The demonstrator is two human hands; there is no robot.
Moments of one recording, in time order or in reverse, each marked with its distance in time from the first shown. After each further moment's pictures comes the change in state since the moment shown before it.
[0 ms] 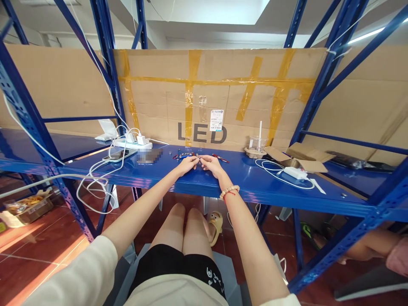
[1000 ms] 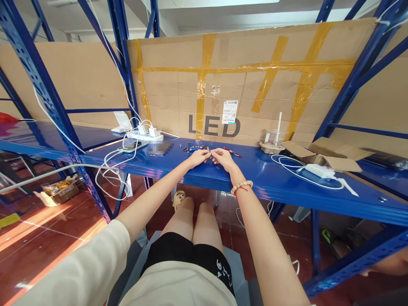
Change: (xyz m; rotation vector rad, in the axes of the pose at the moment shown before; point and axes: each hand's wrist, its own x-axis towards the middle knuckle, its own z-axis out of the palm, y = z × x) left_hand 0.004 -0.004 0.003 0.124 -0.027 -0.006; right_hand 0.003 0.005 0.000 -0.032 0.017 -0.020
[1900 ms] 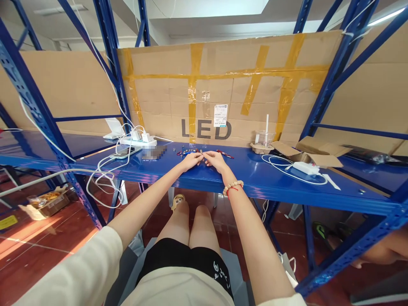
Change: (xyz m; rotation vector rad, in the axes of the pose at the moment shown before) left_hand -0.003 0.005 -0.003 -0.044 0.007 0.030; right_hand -0.001 -0.005 0.003 0.033 0.037 0.046
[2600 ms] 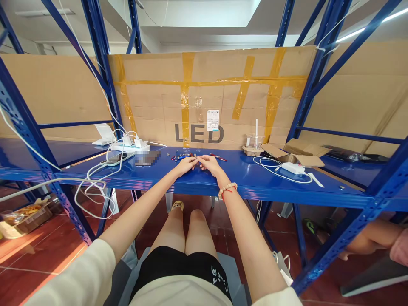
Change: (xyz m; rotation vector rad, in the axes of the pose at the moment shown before) left_hand 0.000 0.000 -0.001 0.019 -0.003 -0.001; right_hand -0.001 -0.002 -0.001 0.013 -0.025 -0.029
